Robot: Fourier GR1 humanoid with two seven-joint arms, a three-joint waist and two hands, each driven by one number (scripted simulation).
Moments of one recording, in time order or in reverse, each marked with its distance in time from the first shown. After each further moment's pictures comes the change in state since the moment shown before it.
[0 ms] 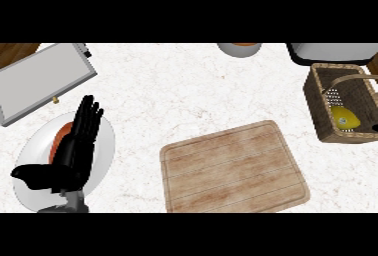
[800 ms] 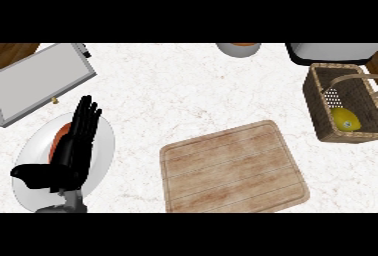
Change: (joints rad) left arm -0.002 0.005 0.016 0.016 0.000 -0.009 -0.015; right arm -0.047 -0.083 -0.181 -0.049 -0.133 -0.117 0.002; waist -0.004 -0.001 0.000
